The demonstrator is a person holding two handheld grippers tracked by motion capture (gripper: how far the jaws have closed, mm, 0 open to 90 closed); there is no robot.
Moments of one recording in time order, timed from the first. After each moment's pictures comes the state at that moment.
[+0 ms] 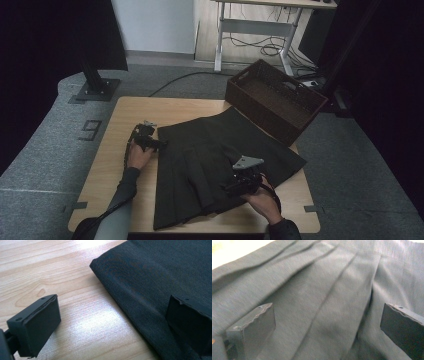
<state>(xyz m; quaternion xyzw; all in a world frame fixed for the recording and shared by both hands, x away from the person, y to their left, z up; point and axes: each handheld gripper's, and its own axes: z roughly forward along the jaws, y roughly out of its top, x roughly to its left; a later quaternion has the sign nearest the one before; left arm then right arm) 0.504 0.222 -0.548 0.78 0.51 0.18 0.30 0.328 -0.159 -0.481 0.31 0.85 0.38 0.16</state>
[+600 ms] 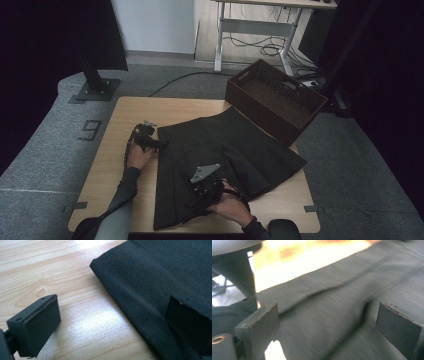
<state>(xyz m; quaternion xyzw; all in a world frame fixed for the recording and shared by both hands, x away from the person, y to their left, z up) 0.504 0.222 -0.548 0.78 0.51 0.18 0.31 0.304 -0.048 -0.484 0.18 0.90 0.39 0.03</state>
